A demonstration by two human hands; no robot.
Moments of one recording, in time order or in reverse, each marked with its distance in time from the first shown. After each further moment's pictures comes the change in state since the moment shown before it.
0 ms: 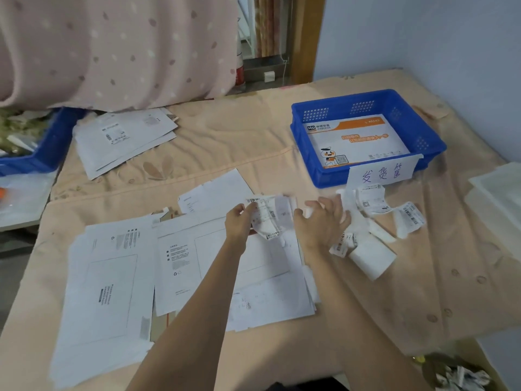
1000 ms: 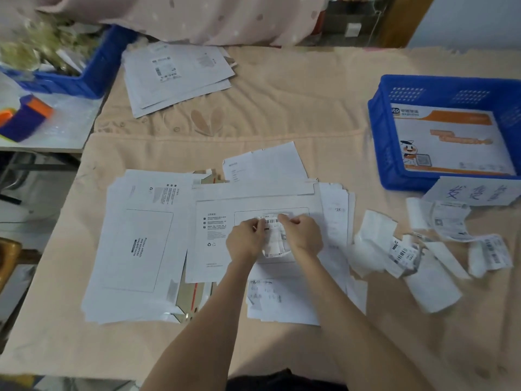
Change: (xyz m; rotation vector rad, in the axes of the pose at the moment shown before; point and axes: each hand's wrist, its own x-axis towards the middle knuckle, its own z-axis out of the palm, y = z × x) left_hand 0.015 -0.068 -0.080 0.784 0.232 -0.047; right_hand -0.044 -0.067 0.106 0.175 -0.555 0.186
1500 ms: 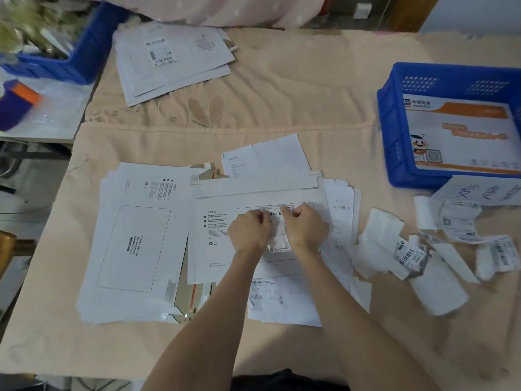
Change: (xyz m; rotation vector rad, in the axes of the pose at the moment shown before) left_hand 0.020 0.011 0.008 0.176 0.081 0.022; right_hand 0.024 -0.001 0.017 -0.185 0.163 -0.162
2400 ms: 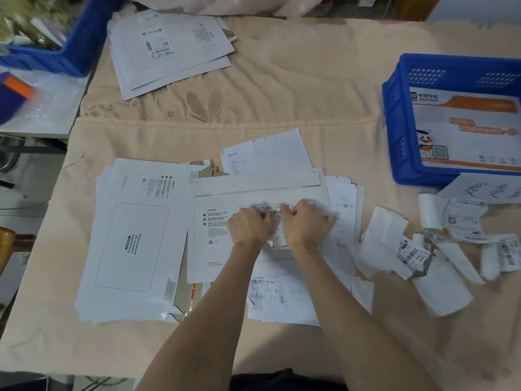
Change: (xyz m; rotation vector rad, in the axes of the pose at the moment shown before) left_hand 0.012 0.001 -0.002 0.185 -0.081 0.033; right_hand 0.005 -0.004 0.004 -0.332 0.059 -0.081
